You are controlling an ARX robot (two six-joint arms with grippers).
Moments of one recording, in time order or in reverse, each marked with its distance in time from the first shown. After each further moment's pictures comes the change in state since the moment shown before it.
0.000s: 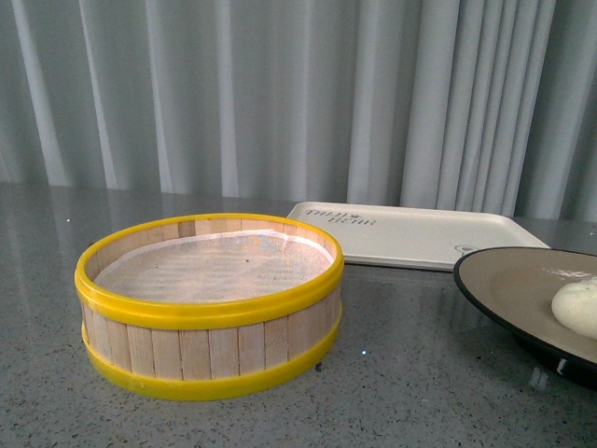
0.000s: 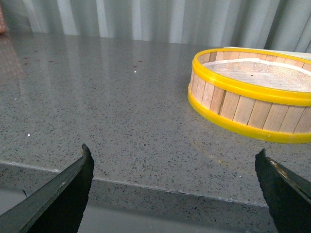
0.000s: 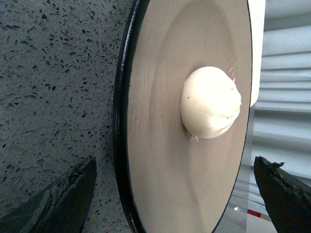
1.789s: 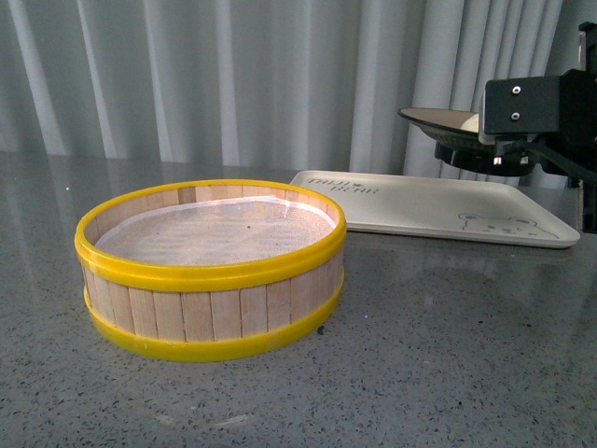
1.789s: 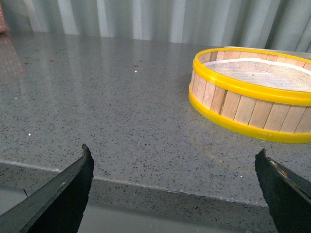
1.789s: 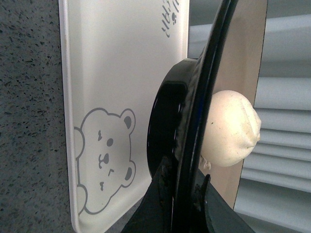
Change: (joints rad) left arm 0.000 0.000 0.000 0.000 0.000 0.000; right arm 0.016 0.726 0.763 0.129 -0.065 -0.089
